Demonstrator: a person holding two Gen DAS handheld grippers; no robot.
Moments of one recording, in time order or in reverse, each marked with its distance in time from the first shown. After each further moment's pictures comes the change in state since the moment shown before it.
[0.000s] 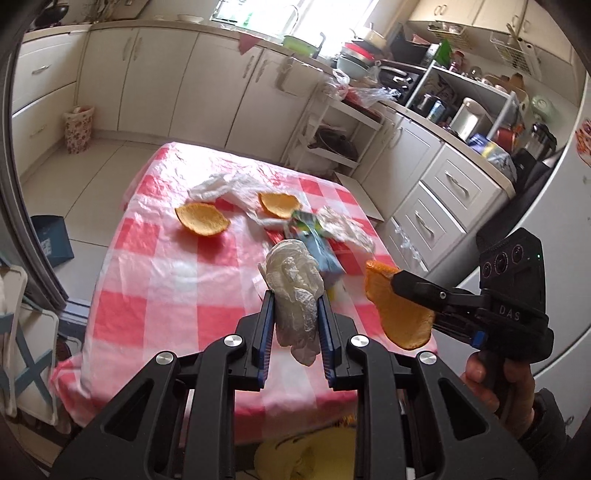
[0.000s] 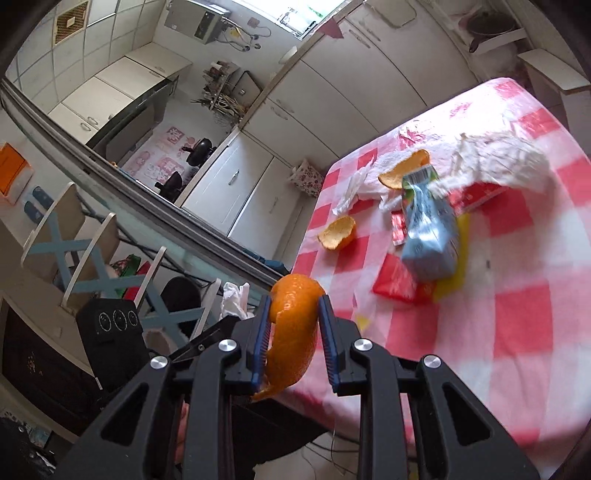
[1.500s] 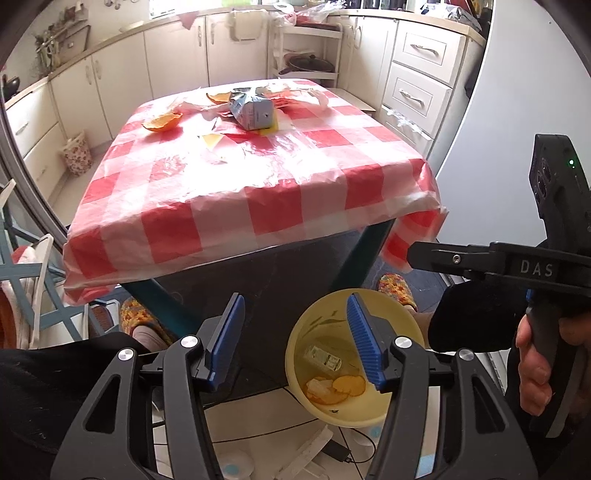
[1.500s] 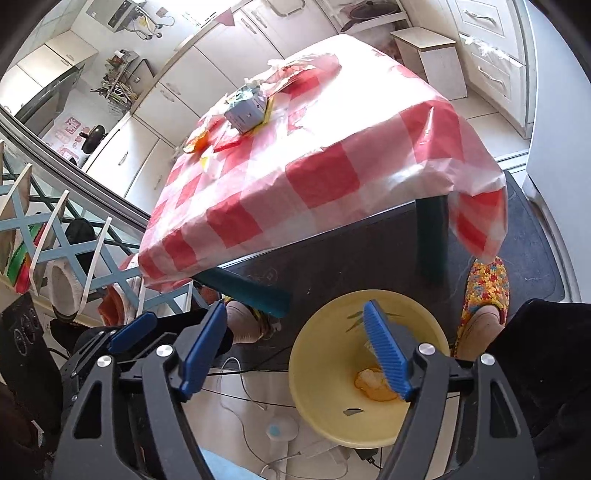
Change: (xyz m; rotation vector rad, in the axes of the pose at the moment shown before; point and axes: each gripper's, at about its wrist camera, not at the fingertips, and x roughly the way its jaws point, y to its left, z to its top) left arm -0.021 -0.102 -0.187 0.313 0.211 0.209; right arm -0.091 -0.037 -0.169 0.117 0.027 -0.475
